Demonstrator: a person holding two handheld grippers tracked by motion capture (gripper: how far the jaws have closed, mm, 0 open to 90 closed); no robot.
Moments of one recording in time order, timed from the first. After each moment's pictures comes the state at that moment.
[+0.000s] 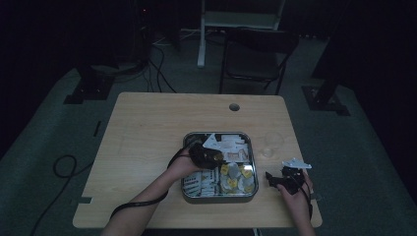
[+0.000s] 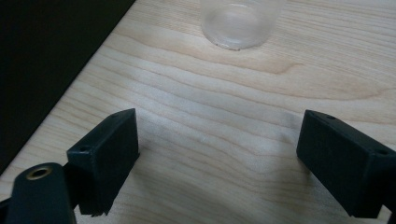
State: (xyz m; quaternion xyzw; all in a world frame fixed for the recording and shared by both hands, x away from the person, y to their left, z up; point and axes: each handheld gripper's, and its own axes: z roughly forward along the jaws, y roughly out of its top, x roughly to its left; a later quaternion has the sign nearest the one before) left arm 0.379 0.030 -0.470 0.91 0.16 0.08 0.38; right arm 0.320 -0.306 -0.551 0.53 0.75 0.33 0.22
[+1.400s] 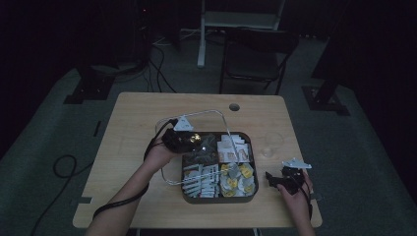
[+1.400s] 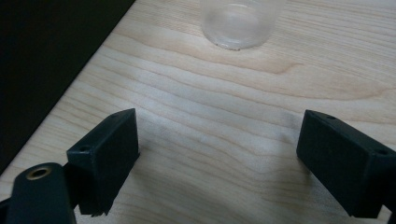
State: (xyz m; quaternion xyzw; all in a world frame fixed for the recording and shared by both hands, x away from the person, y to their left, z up) left arm 0.390 0.107 -0.418 0.87 0.26 0.15 0.40; right arm 0.320 -0.306 -0.551 0.53 0.75 0.33 0.22
